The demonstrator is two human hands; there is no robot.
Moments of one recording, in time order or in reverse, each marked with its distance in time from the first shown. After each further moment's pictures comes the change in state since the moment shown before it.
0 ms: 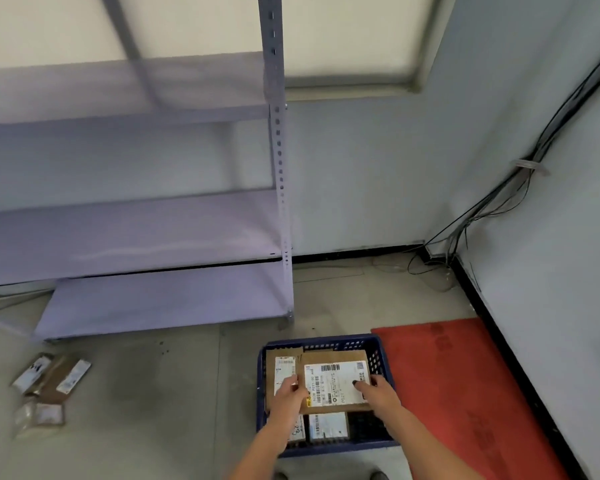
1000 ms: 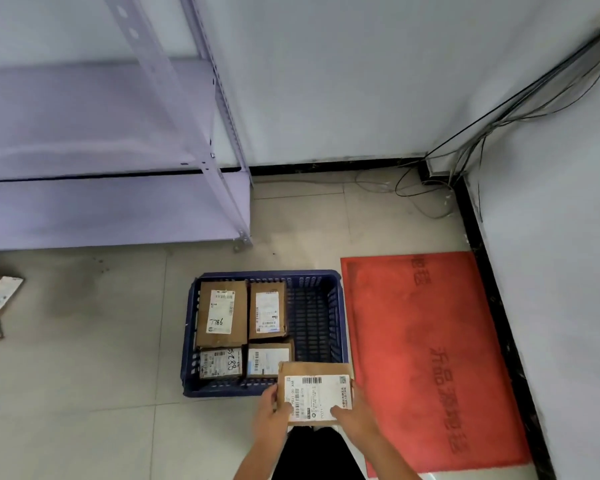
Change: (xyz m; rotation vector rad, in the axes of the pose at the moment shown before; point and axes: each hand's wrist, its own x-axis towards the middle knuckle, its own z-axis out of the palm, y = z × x) left_hand 0.104 -0.115 0.192 0.035 0.219 -0.294; right_hand 0.159 0.166 -0.085 -0.199 -0.159 0.166
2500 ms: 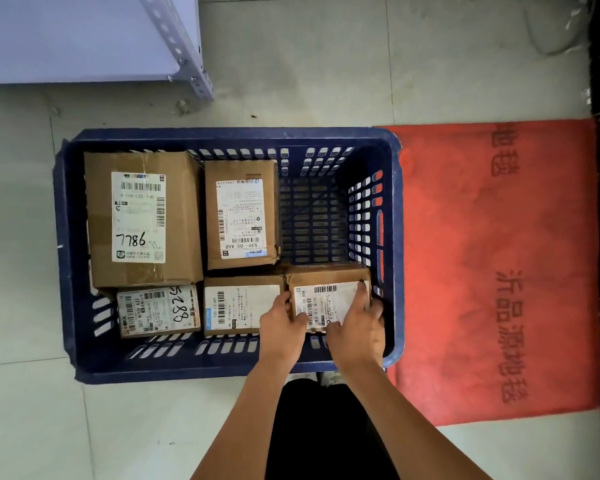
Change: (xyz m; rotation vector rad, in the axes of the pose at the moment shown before) left_hand 0.301 -0.086 0.078 0.337 -0.029 0.127; right_hand 0.276 0.057 0.118 -0.596 0.327 0.032
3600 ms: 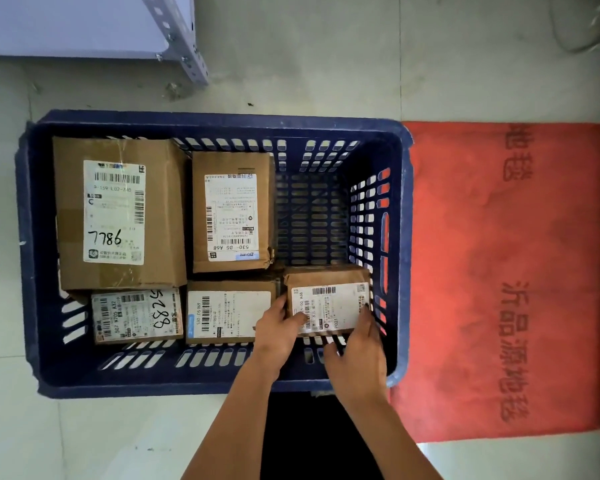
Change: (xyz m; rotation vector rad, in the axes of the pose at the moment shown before) left_hand 0.029 -0.003 0.018 -0.221 -0.087 -0.180; right_hand 0.004 0.021 0.009 0.161 -0.025 -0.108
